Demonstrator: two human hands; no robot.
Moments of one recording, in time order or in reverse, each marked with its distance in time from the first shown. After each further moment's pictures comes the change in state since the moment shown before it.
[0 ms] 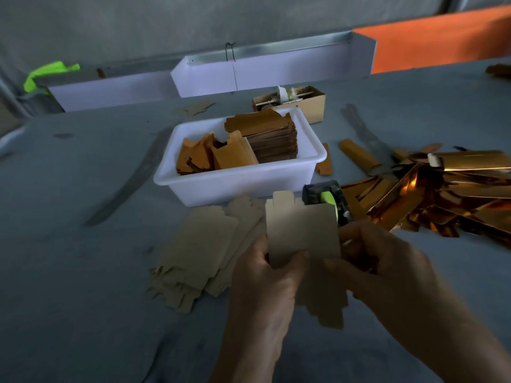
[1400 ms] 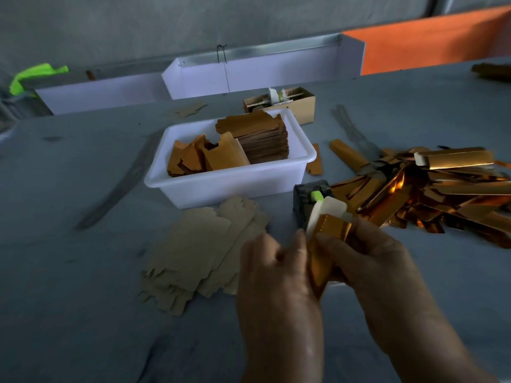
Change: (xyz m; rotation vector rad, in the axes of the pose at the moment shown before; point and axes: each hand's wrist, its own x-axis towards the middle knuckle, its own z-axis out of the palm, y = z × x) left_hand -0.021 0.003 0.015 0.859 0.089 0.599; right_hand 0.003 -0.003 0.018 0.591 0.152 0.268
